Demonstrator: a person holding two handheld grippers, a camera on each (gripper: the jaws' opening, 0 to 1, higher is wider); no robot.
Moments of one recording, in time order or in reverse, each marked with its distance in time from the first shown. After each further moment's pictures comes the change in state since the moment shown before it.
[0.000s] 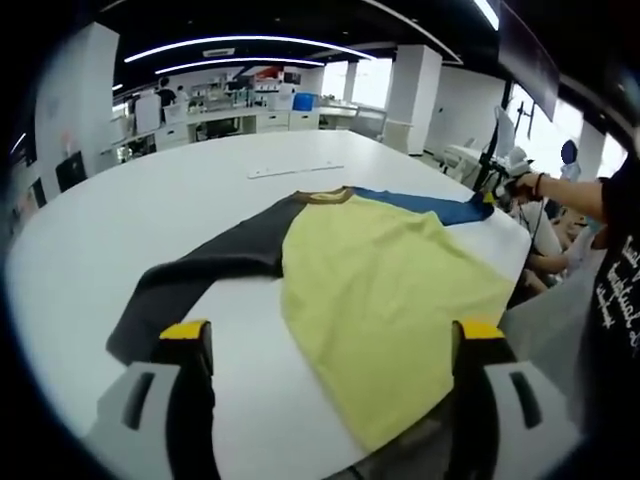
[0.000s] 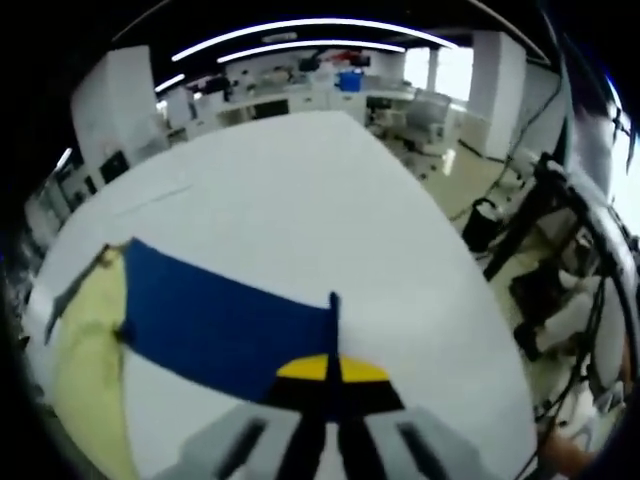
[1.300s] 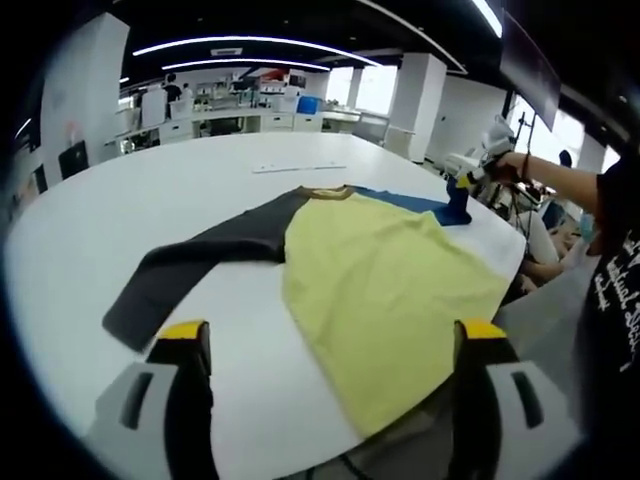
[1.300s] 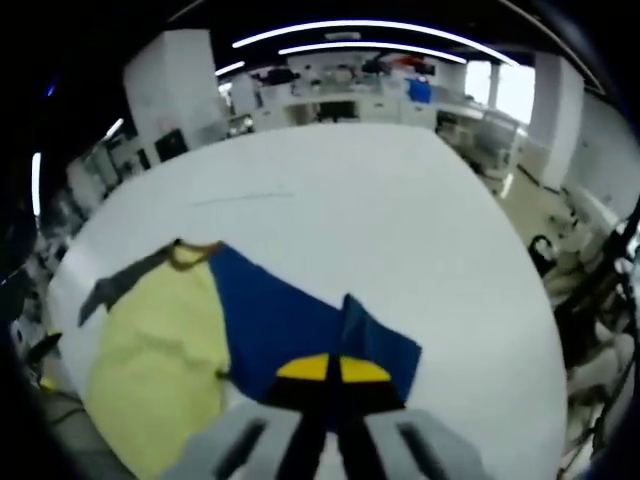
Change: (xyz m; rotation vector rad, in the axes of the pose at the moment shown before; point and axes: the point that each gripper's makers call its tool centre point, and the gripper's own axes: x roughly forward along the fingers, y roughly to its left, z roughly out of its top) left arm -0.011 0.001 -0.020 -0.042 -0.014 -0.008; right arm 0.003 0.142 0.054 -0.165 -0.002 0.208
